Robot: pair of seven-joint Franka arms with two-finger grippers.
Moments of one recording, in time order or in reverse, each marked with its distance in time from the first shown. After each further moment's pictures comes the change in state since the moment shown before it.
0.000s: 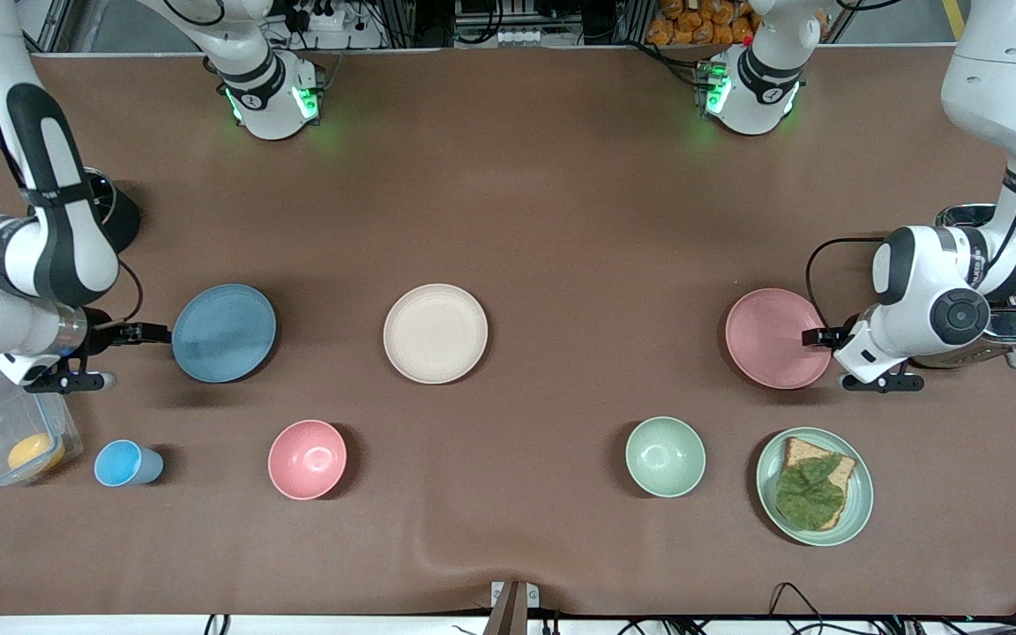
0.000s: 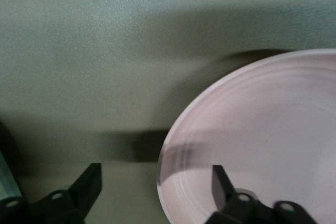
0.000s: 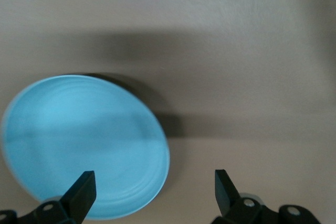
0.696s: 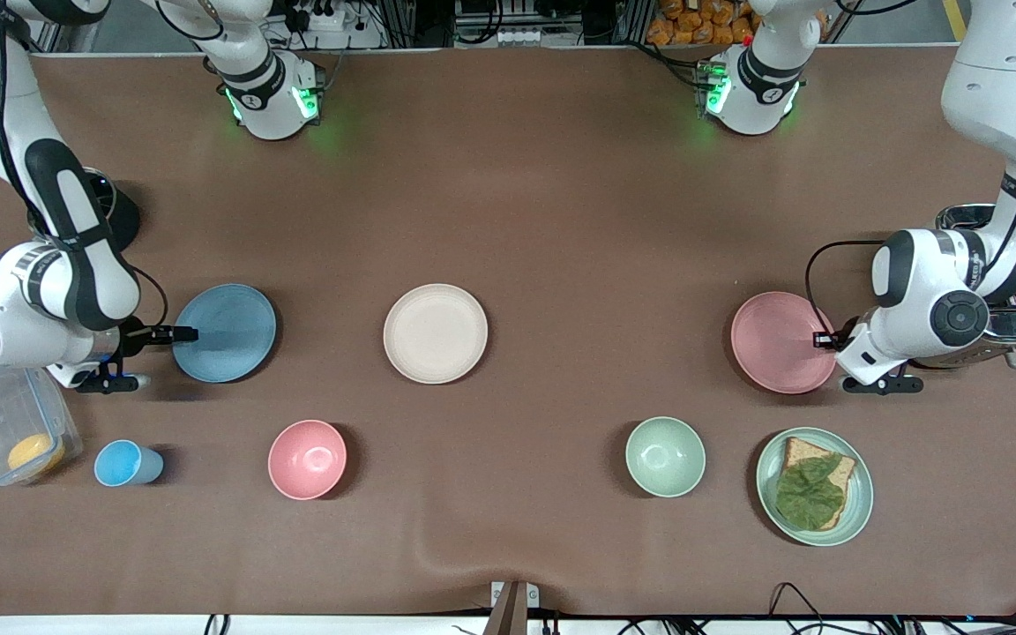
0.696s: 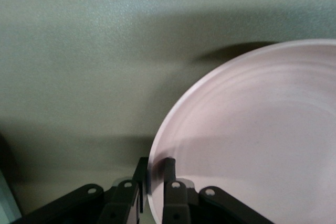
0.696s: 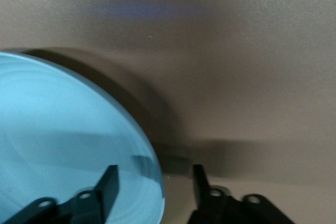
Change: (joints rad) left arm 0.008 0.010 -0.005 0.005 0.000 0.017 0.000; right arm -0.037 0.133 0.001 -0.001 0.092 0.019 -0.100
